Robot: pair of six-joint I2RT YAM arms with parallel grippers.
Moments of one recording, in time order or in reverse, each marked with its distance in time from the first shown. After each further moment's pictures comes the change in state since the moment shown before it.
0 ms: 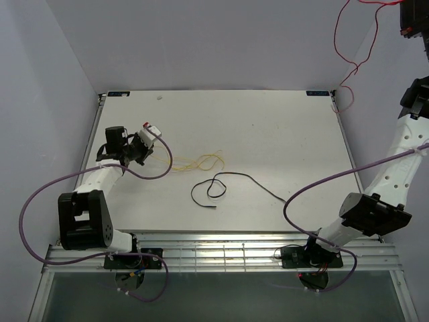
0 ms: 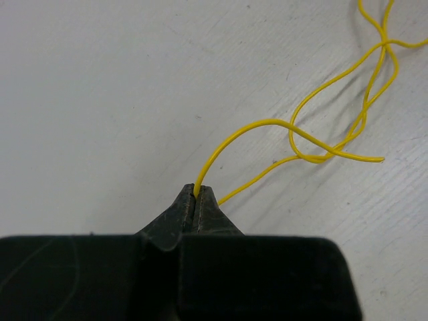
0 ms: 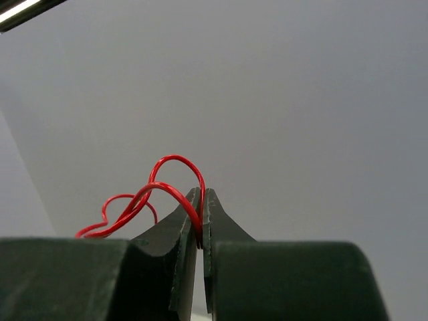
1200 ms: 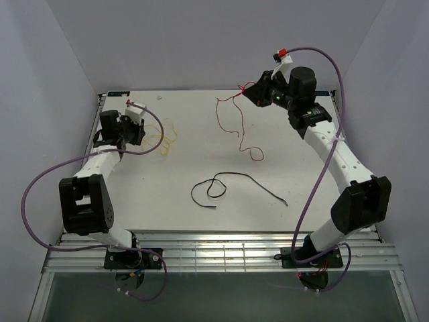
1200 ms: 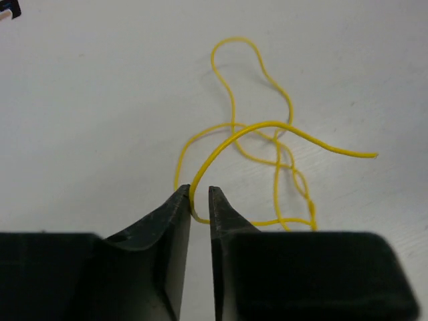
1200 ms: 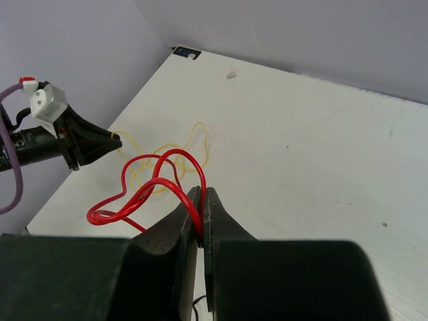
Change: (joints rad) left arm 0.037 0.128 0.217 0.111 -0.159 -0.395; right arm 0.779 -0.035 -0.646 -0.302 0.189 -0.410
